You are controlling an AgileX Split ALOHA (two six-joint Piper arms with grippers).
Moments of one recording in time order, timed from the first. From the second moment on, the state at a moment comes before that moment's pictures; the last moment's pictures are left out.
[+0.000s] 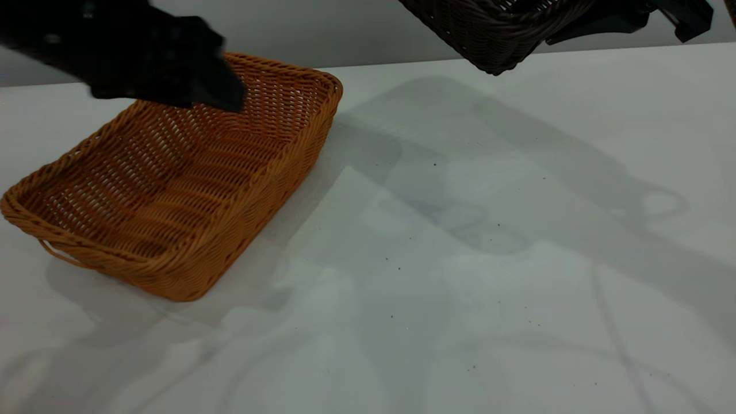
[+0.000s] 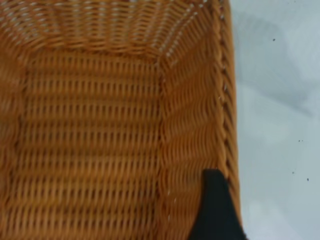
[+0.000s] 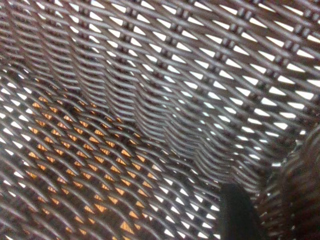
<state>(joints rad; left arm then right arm) -0.37 1.64 -0.82 -0.94 0.18 0.89 0.32 1.70 -1.00 1.10 0.41 -0.26</state>
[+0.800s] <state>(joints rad) -0.43 1.86 -0.86 -0.94 0.04 0.89 0.32 1.70 -1.00 1.09 0.40 -0.27</state>
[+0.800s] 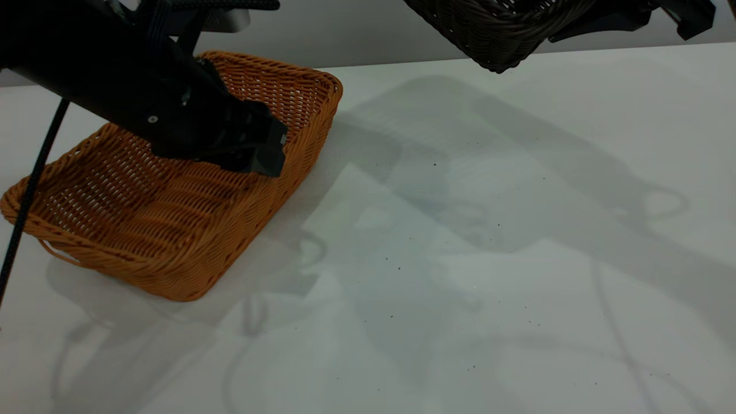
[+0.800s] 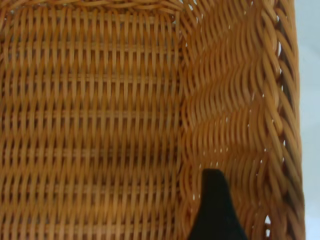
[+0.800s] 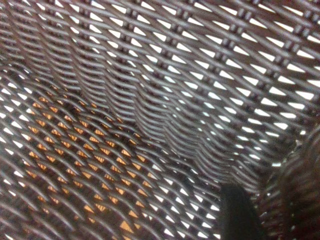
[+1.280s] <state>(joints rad) -0.43 1.87 -0.92 -0.94 0.05 0.89 0.32 1.70 -1.00 1.09 0.40 -0.29</state>
